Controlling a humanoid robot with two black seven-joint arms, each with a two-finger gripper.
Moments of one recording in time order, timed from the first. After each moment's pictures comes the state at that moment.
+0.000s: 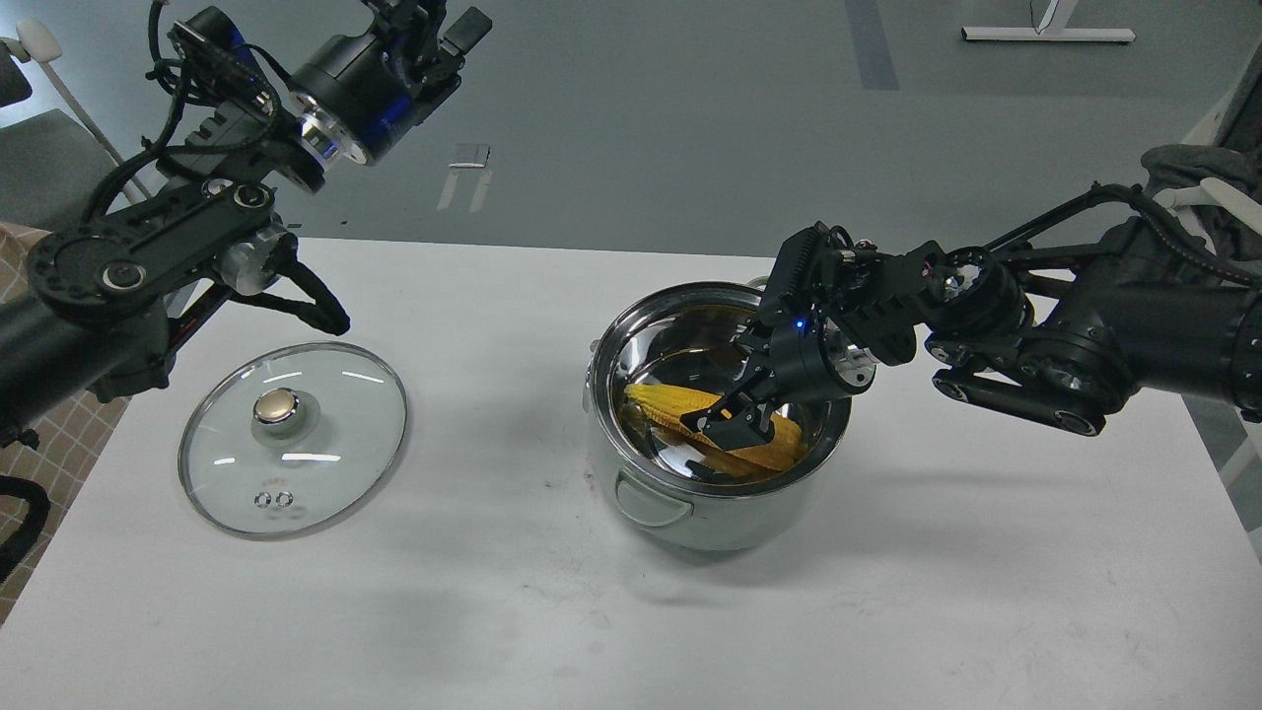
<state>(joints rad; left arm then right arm) -0.99 0.54 -0.52 -1.02 0.63 -0.08 -0.49 1.47 -0.22 -0.52 0.99 -1.54 0.07 0.49</state>
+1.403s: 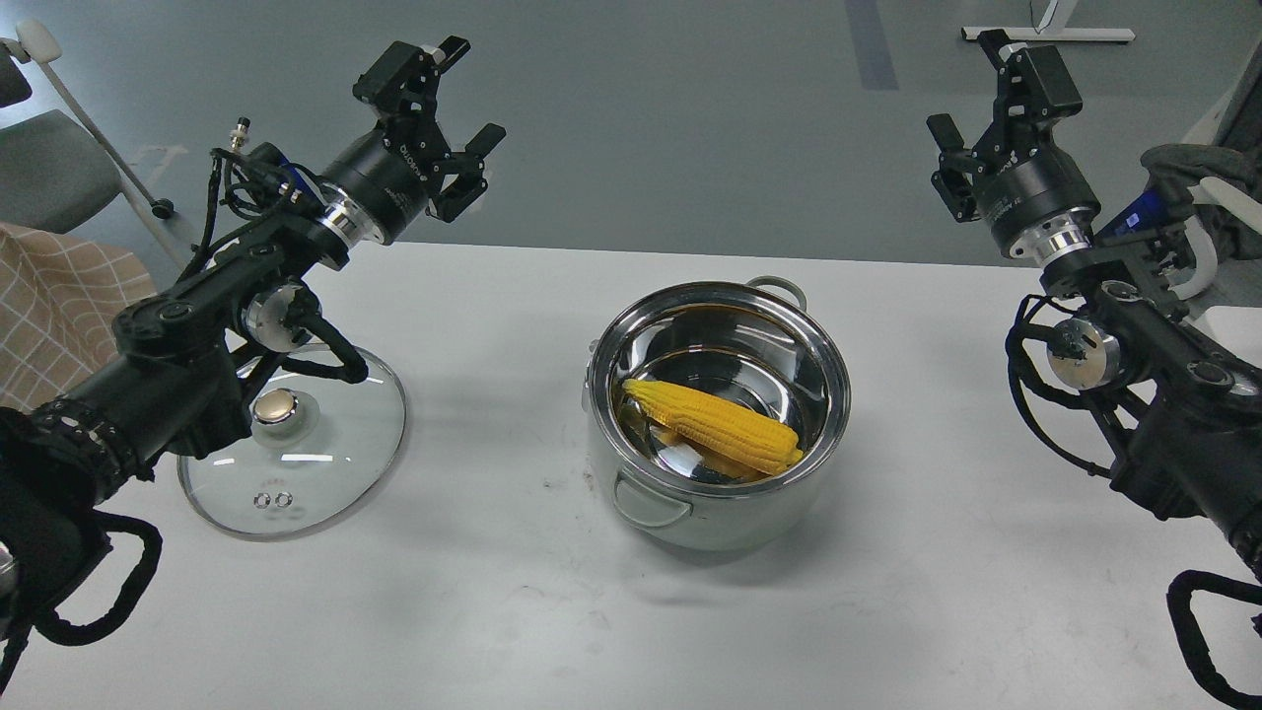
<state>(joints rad) -0.88 0.32 -0.63 -0.60 0.35 -0.49 -0.49 0.81 -0.24 0.86 0.65 -0.55 0.22 0.49</state>
